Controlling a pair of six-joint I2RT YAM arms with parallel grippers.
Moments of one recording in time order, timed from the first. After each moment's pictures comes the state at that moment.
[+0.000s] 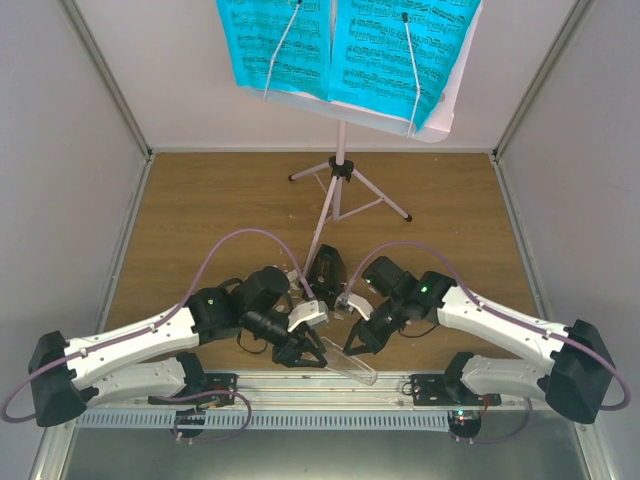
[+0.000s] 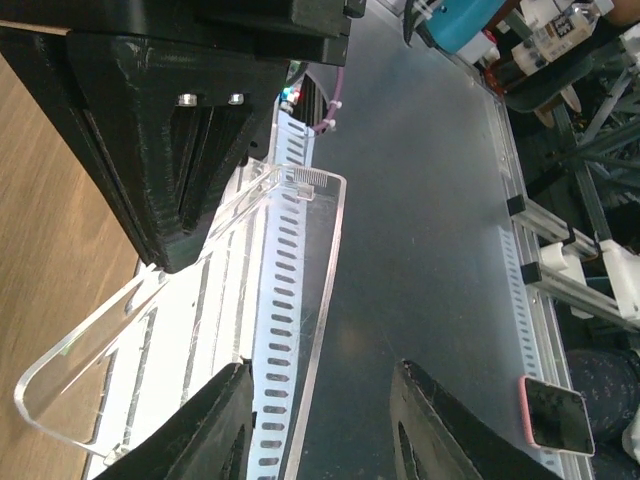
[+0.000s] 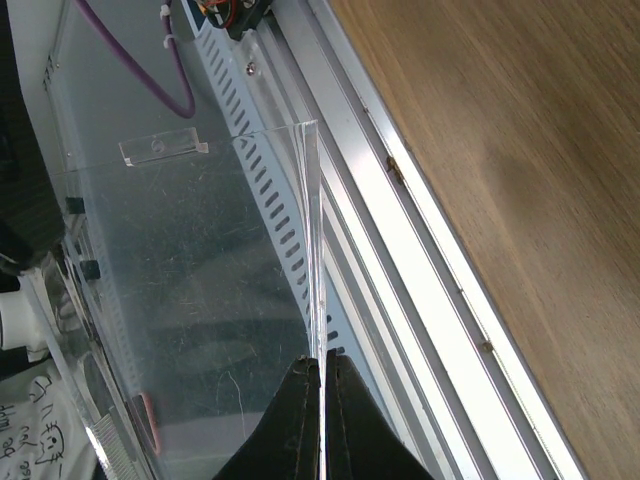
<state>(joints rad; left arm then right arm) -1.04 0.99 0.74 -0.49 0.74 -0.18 0.89 1.15 0.76 -0.81 -0.76 0.15</state>
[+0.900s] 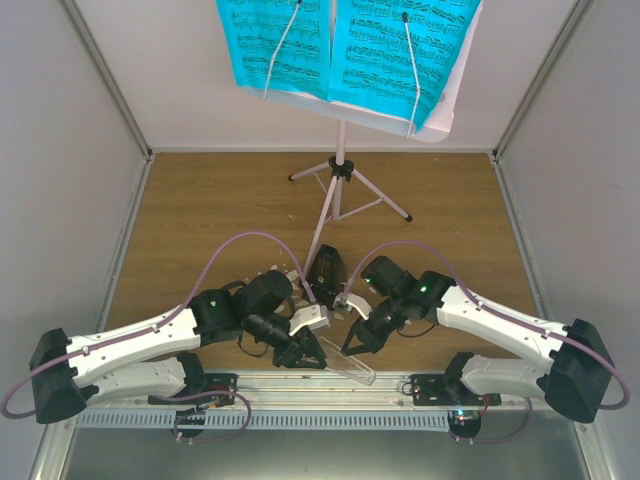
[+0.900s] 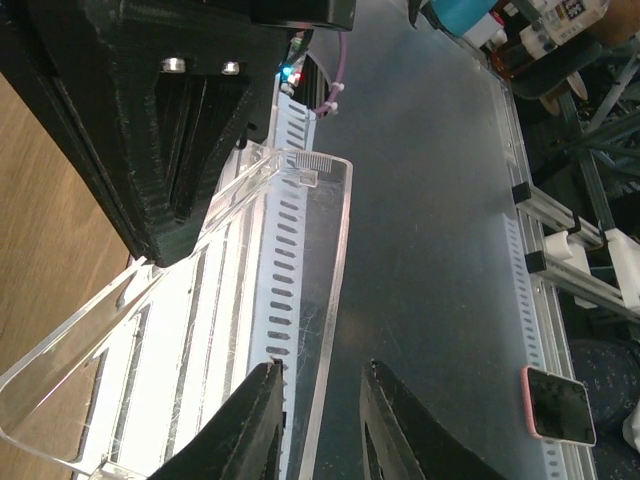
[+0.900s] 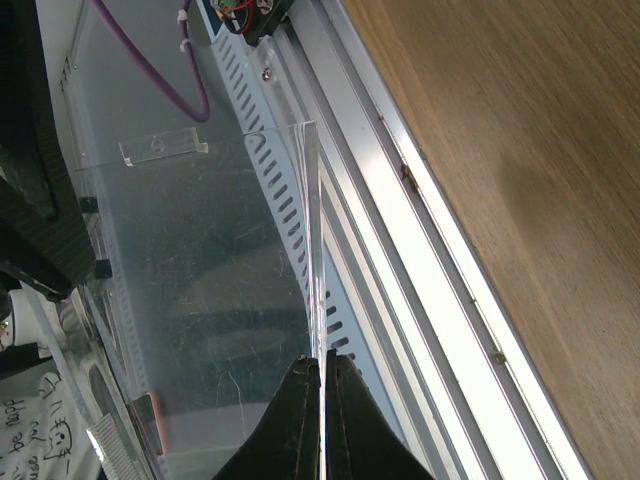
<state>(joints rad) -1.07 1.00 0.73 -0.50 0.72 -0.18 0.89 1.15 0.77 -0.79 -0.79 0.16</state>
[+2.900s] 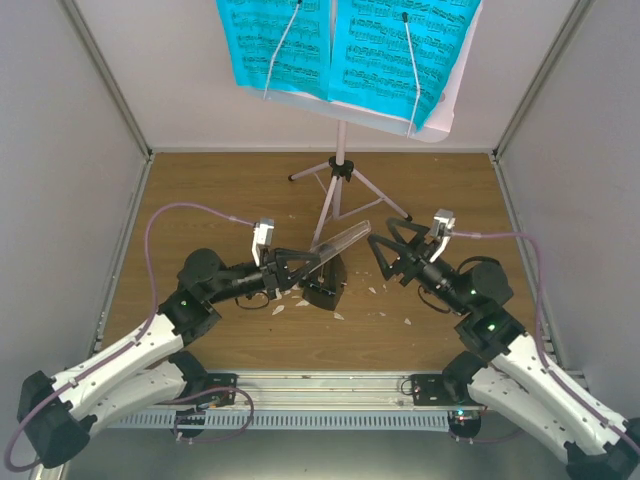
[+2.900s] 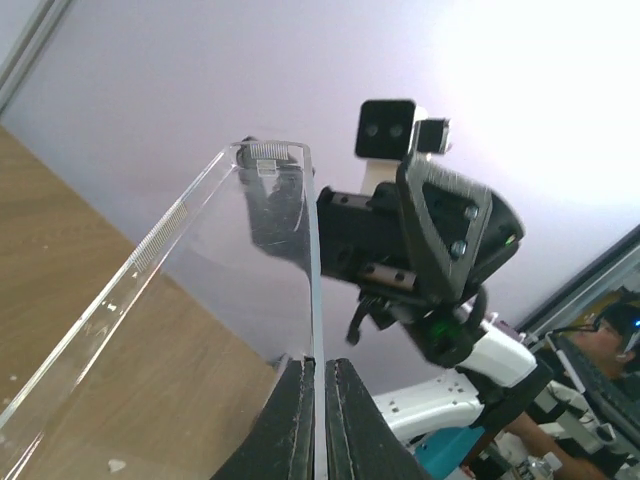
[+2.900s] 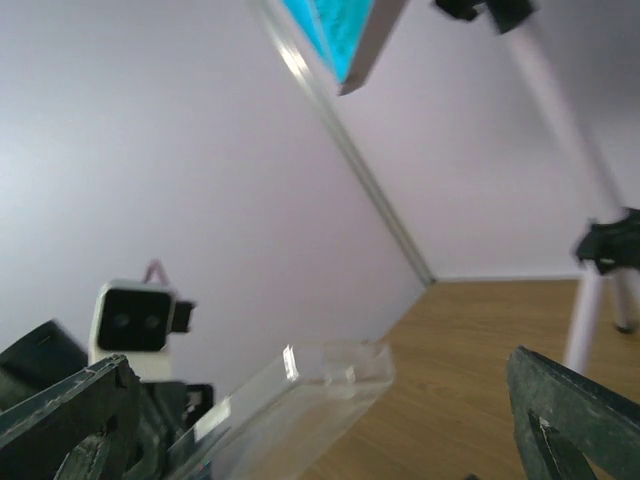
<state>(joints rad) -0.74 0.81 0.61 0.33 0.53 -0.79 0.67 0.59 0.60 0.18 -0.15 0.61</state>
